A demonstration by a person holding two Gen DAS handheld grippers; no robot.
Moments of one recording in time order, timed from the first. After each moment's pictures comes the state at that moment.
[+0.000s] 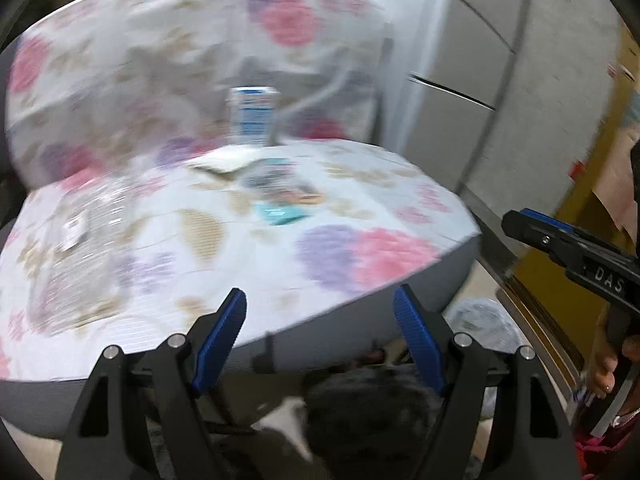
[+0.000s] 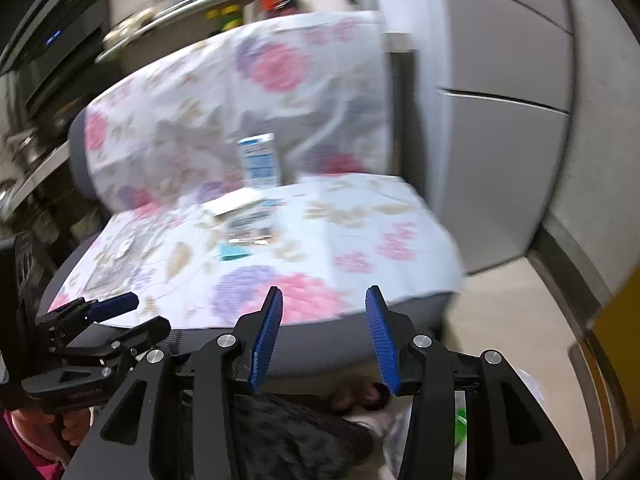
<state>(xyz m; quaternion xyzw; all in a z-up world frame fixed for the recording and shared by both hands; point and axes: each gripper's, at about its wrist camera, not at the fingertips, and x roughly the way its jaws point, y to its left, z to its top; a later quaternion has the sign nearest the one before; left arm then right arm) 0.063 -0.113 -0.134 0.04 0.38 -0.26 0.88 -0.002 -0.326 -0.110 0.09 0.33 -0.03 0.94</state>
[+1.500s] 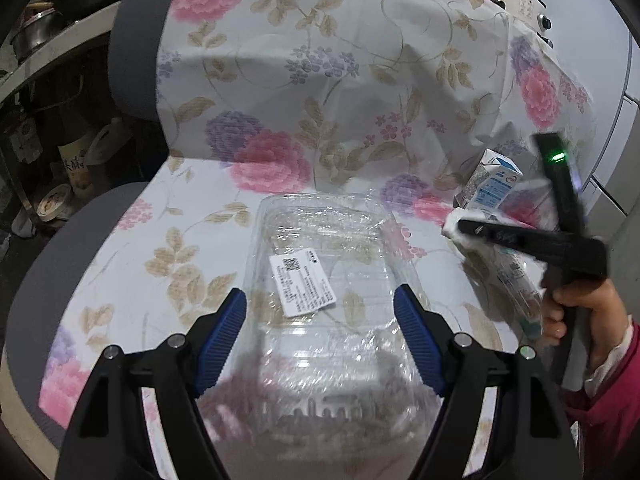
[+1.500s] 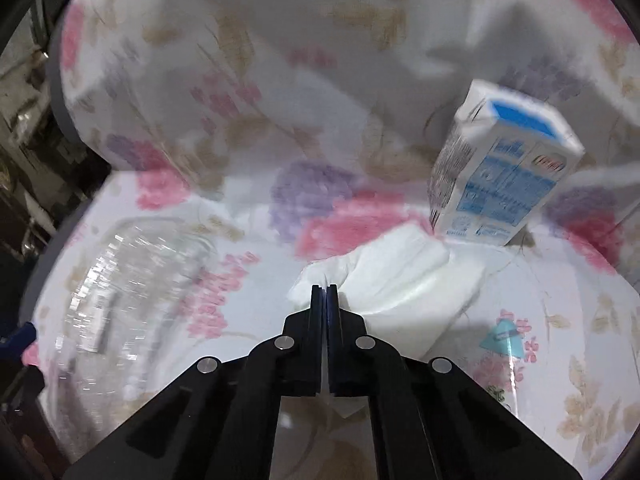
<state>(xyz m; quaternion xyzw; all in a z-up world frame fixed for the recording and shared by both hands) 0.191 0.048 -0.134 -0.04 0.39 -0.05 0.92 0.327 -0.174 -0.168 0.02 0.45 0.13 0.89</state>
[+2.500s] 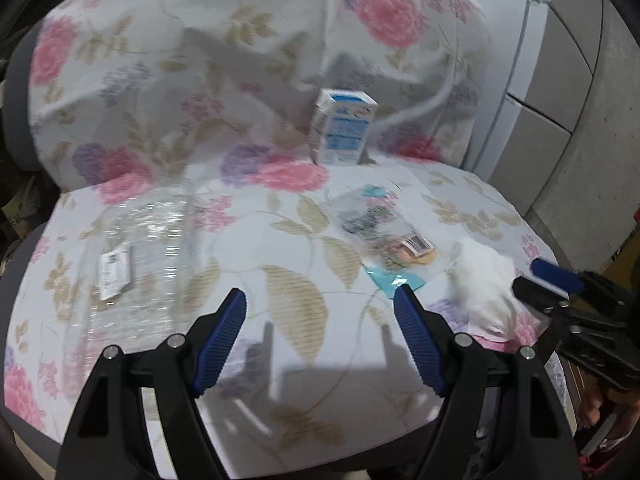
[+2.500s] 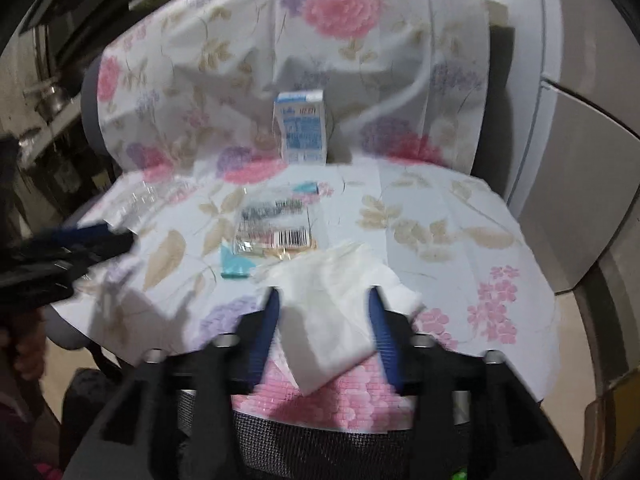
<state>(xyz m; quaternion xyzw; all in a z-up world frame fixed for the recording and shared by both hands) 0.167 -0.113 -0.137 0.05 0.42 -0.17 0.89 0.108 -0.323 -0.154 0.05 0.37 0.06 0.93</state>
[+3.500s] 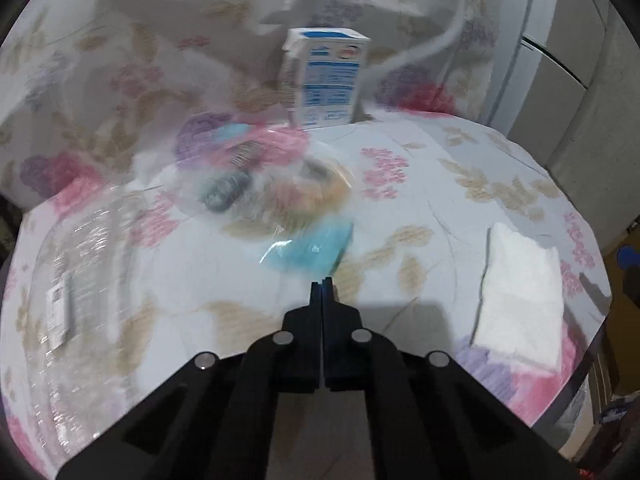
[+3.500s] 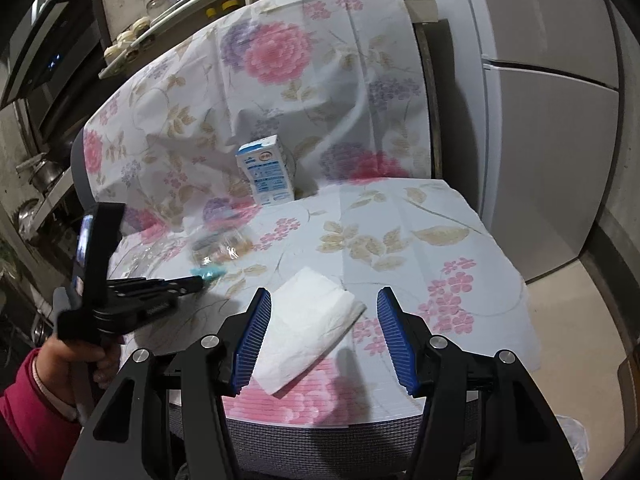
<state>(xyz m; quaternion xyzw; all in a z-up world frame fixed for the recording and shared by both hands) 0.215 -0.147 -0.183 0.10 0.47 -0.16 0.86 0.091 -0.366 -0.146 0.14 0.33 0.03 0.93</state>
